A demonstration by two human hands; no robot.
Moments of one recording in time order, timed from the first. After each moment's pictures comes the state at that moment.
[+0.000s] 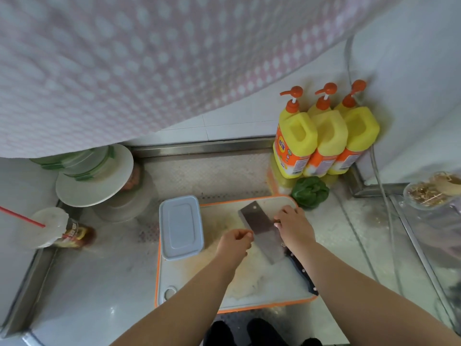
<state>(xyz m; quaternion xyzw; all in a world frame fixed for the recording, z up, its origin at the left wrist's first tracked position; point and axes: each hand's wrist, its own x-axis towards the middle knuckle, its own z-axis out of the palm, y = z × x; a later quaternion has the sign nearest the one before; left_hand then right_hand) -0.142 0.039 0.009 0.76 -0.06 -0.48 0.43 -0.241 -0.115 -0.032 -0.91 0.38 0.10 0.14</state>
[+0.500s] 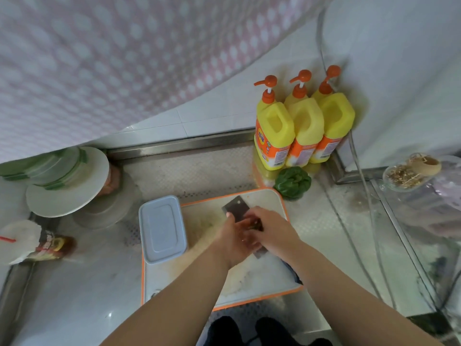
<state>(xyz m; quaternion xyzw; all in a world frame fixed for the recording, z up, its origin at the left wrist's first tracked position) -0.151 -0.008 0.010 0.48 0.24 -0.64 0.55 -0.252 -0.090 0.013 -0.83 0.34 0.00 0.43</state>
